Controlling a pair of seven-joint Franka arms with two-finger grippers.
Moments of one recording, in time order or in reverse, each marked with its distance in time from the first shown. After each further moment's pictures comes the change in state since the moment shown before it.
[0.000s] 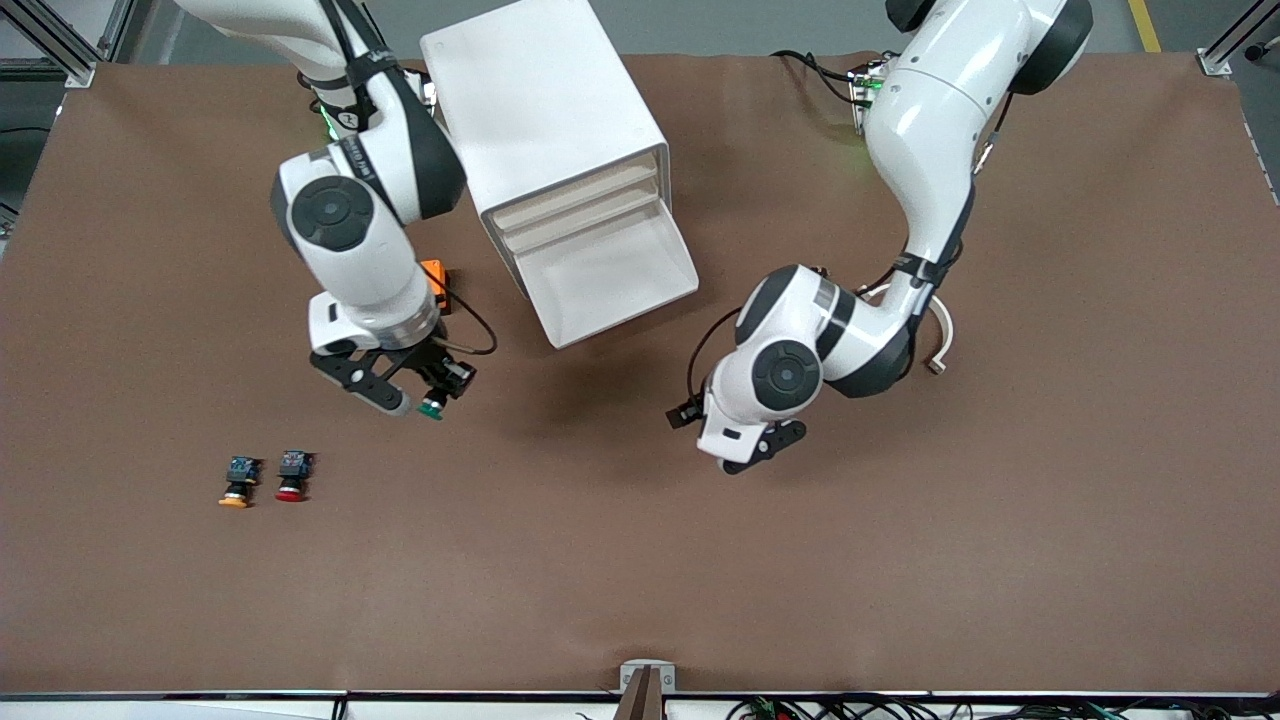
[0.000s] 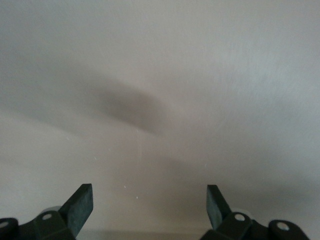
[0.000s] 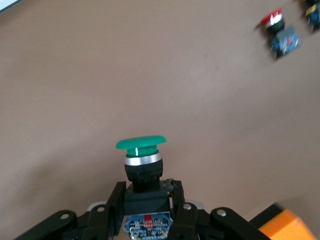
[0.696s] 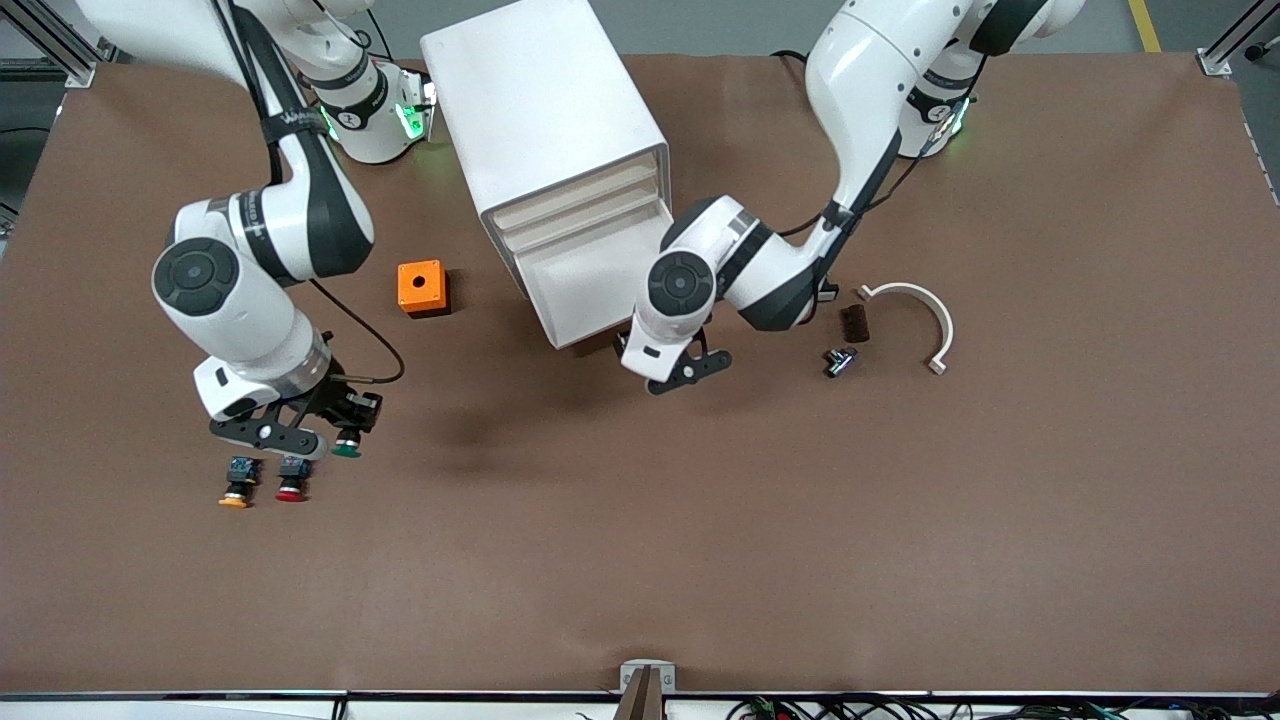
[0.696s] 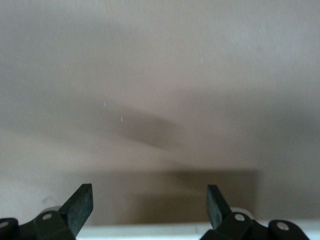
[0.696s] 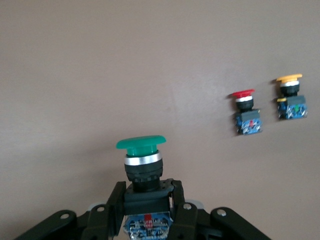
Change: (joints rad) left arm -0.178 -0.109 -0.003 -0.183 0.032 0.059 -0.102; right arm -0.200 0.055 -0.003 -0.008 0.000 0.064 -0.490
